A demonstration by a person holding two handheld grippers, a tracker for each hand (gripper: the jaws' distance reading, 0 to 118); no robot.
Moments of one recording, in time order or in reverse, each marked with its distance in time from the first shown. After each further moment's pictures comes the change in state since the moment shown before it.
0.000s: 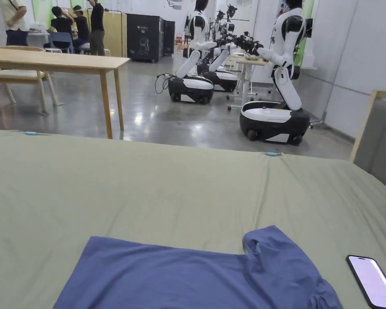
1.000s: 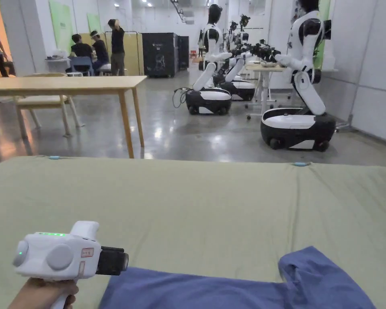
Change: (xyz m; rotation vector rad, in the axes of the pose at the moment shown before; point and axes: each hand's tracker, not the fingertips) left arm -0.025 0.229 -0.230 -0.091 0.178 -0.091; right arm -0.051 -0.027 0.131 0.314 0.009 -0.187
